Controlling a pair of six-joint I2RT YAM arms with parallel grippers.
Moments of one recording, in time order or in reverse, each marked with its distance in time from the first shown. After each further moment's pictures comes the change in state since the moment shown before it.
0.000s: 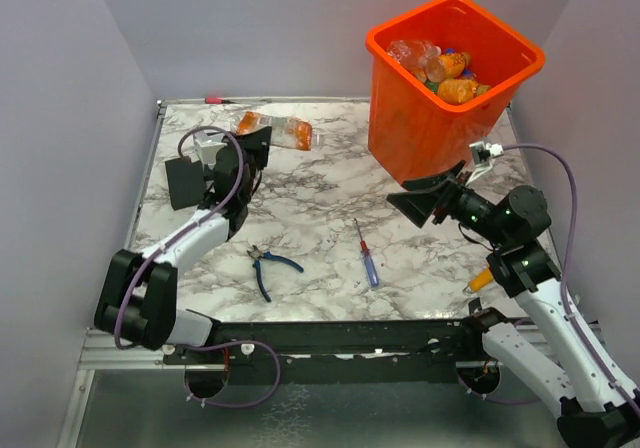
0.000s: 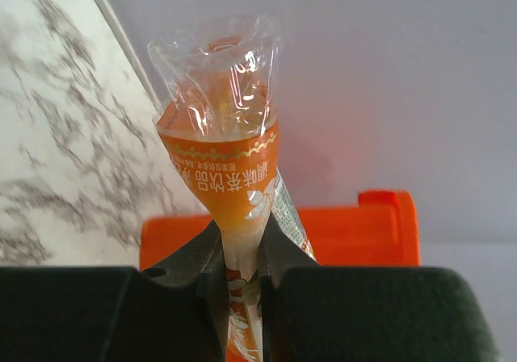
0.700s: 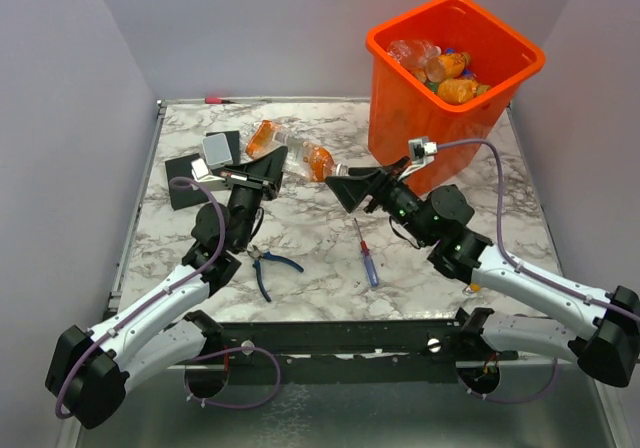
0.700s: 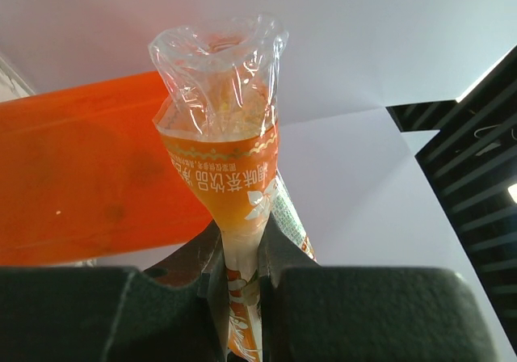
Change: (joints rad) left arm -0.322 -0.542 -0.288 0.137 -0.034 -0.028; right arm 0.531 0.356 0.027 0.394 0.678 -0.003
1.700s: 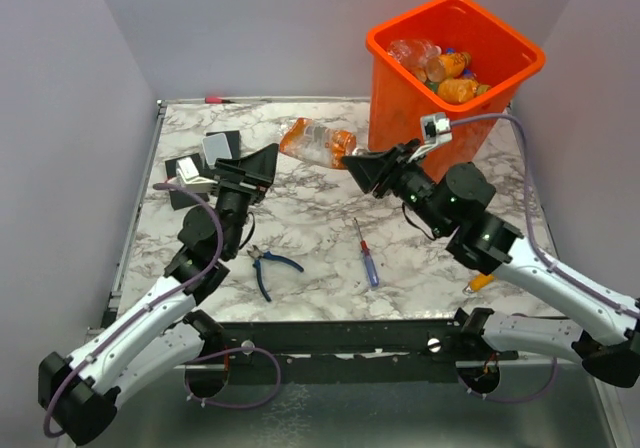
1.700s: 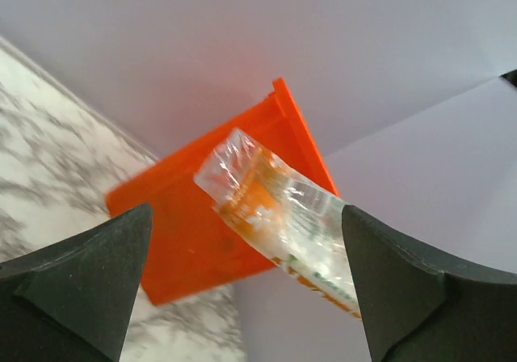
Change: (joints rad) left arm -0.014 -0.114 0.026 -0.208 -0.087 0.306; right arm 0.050 -0.001 0.219 -0.246 0.121 -0.117
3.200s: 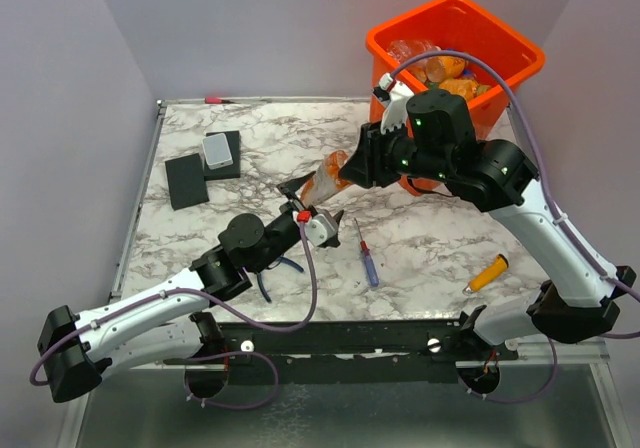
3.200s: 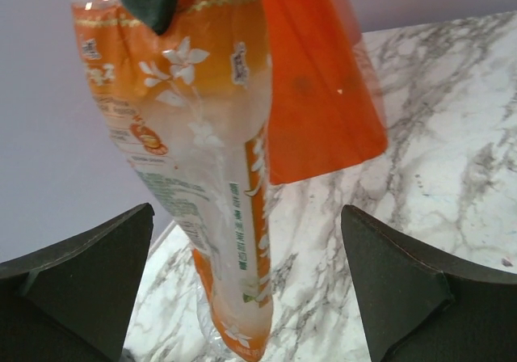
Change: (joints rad) left arm -0.344 0.104 0.091 -0.128 0.334 1.713; right arm -0.065 0.373 0.889 -1.146 -0.267 -0.127
